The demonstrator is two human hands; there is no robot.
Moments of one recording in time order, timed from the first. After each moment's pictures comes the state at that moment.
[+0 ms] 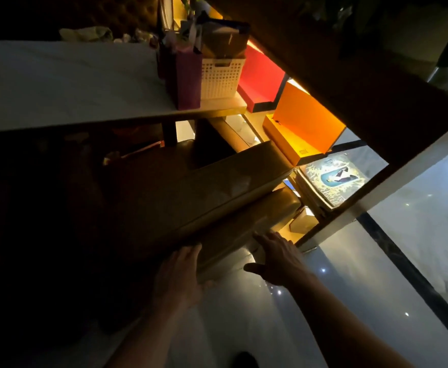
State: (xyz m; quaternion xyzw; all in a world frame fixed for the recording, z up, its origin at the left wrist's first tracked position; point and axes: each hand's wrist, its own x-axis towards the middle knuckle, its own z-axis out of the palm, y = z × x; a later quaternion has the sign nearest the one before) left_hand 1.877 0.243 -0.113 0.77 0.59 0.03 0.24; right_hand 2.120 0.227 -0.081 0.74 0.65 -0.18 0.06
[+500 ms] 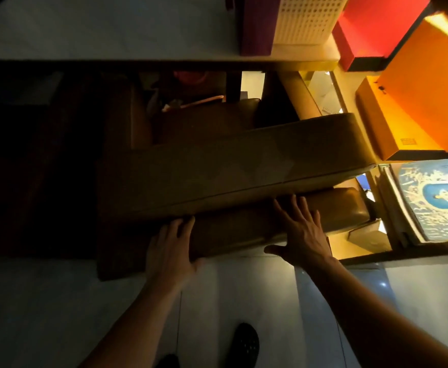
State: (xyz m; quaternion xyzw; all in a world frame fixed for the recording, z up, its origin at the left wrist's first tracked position) left_hand 1.926 0.269 -0.181 0.63 0.76 -0.04 0.14; right_hand 2.206 0.349 -0.199 0.59 0.78 -0.17 0.06
